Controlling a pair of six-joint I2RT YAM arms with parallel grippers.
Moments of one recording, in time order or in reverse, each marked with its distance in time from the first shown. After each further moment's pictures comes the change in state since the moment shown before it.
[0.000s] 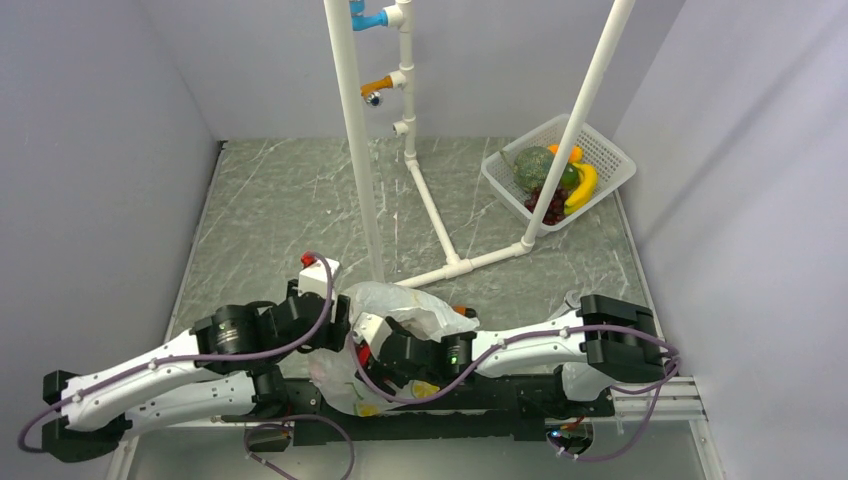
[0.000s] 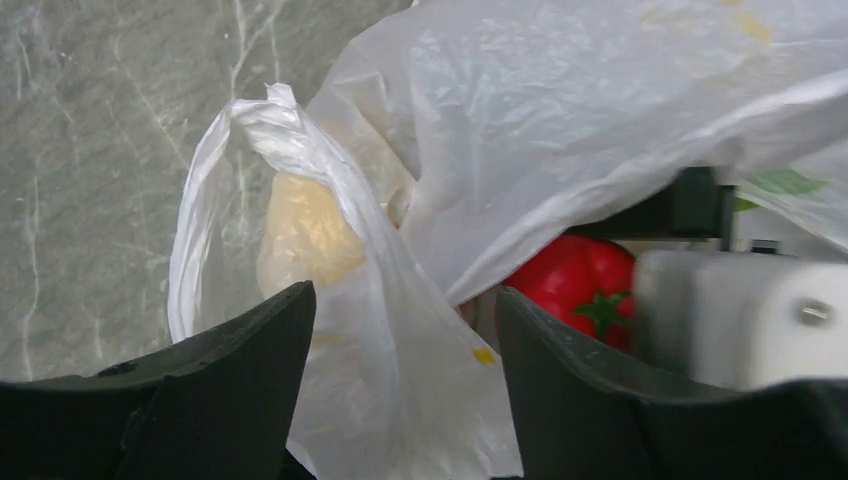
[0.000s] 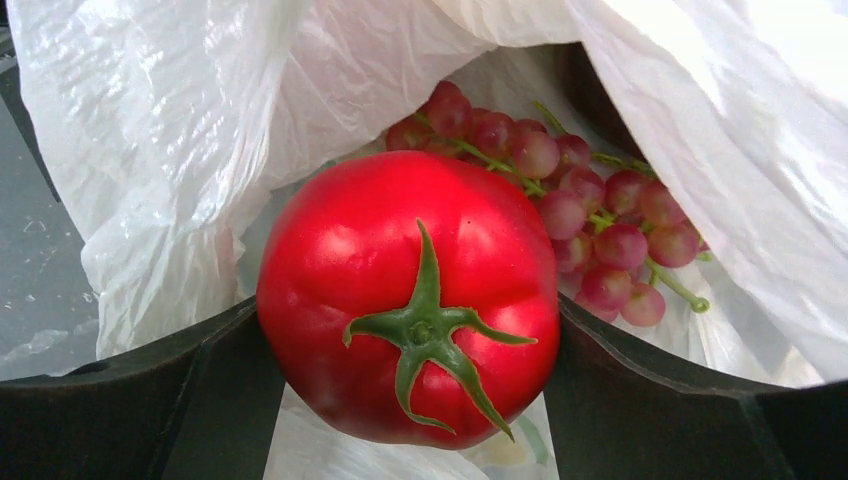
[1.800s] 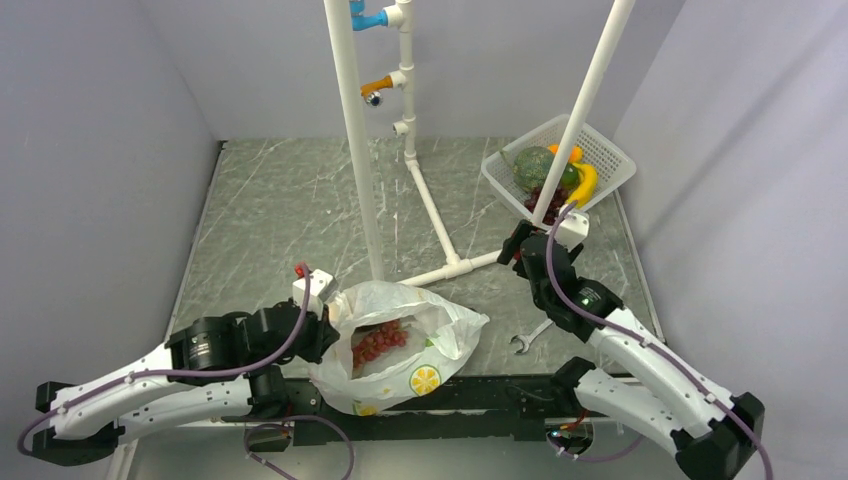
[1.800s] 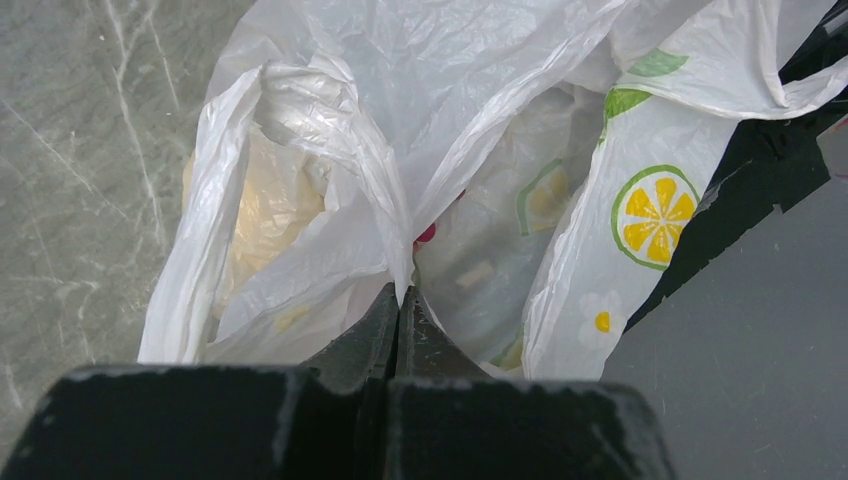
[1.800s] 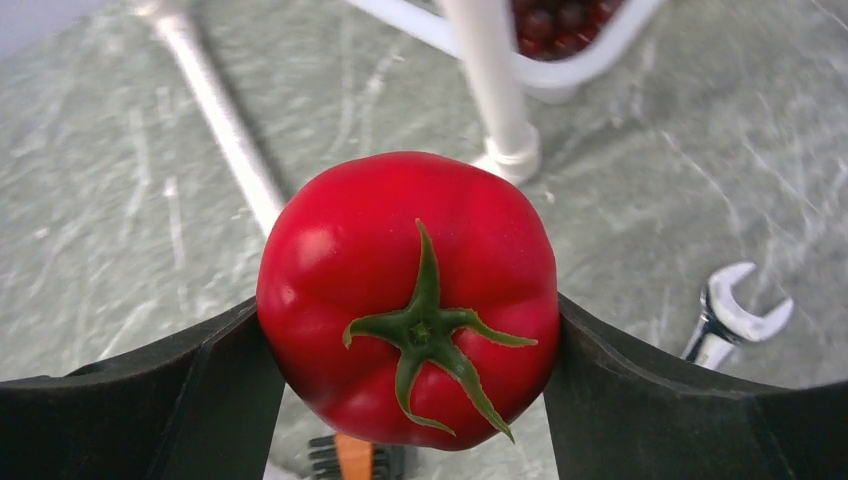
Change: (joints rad) left arm 0.011 -0.128 -0.055 0.047 0.192 0.068; right arm -0.806 -0.740 -0.095 -0.470 0.459 0.441
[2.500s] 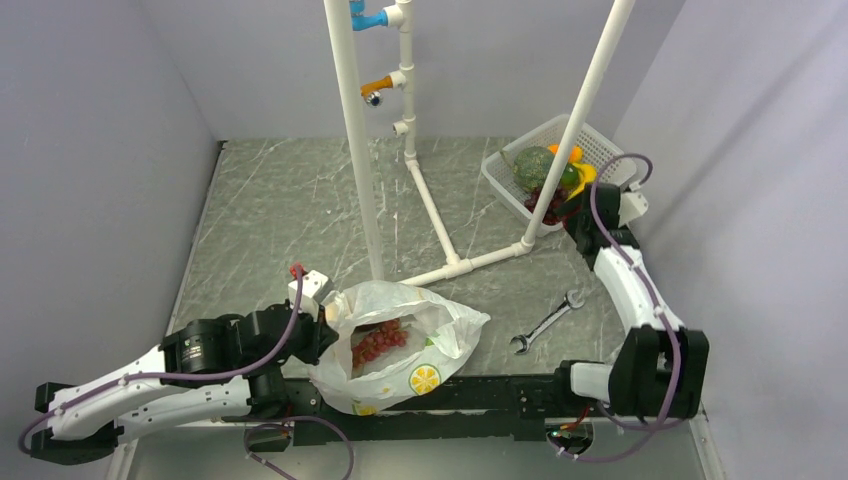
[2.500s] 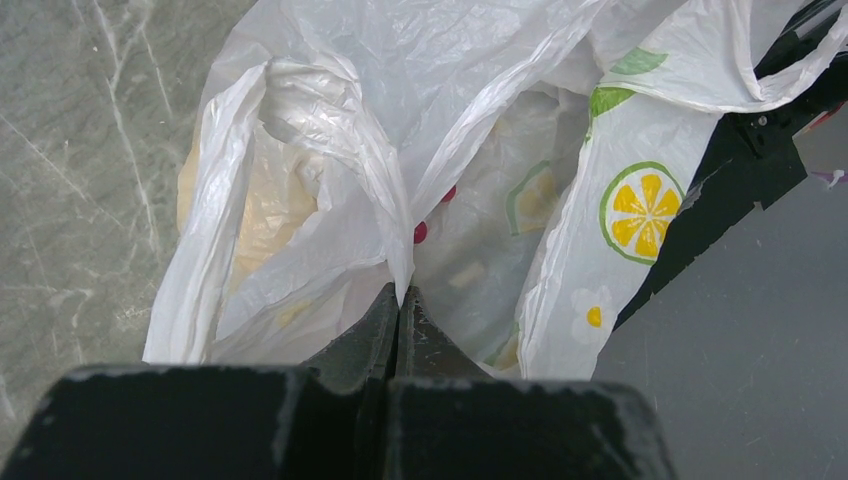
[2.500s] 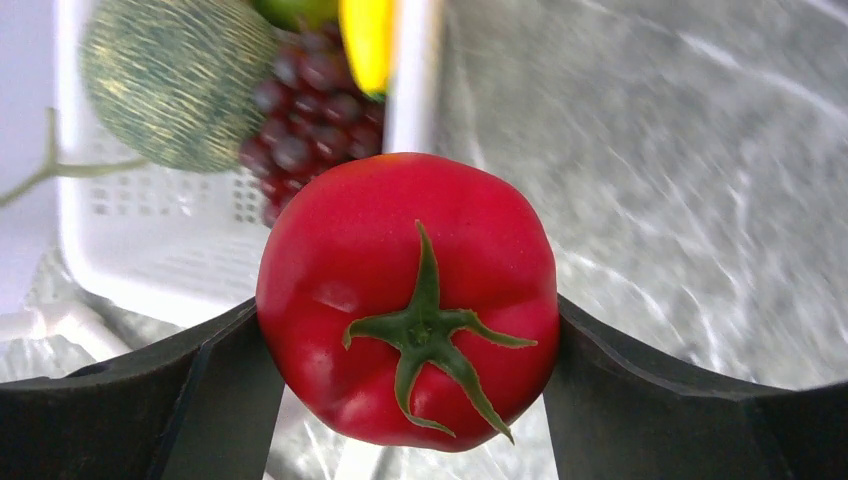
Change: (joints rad) left arm -0.014 -0.048 0.000 -0.001 -0.009 0.000; right arm -0.750 0.382 0.079 0.139 -0.364 0.140
